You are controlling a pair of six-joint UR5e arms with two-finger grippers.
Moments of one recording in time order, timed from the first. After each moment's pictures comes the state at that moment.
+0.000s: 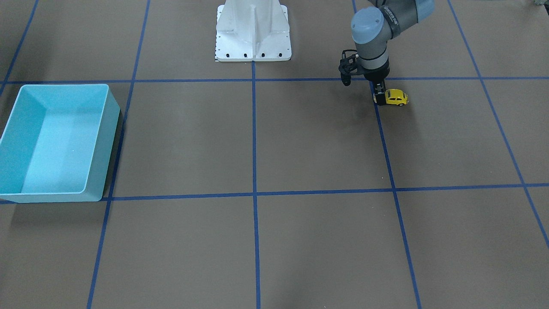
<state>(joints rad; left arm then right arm) -0.35 -1.70 -2.02 -1.32 -1.66 0.42 1.51 -1.77 1.72 -1.45 2.37 0.28</state>
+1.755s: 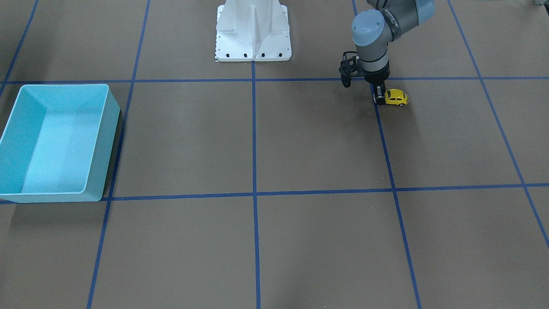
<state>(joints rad) -0.36 -1.70 -2.01 -1.34 -1.66 0.44 1.51 -1.77 1.72 -1.45 2.36 0.28</state>
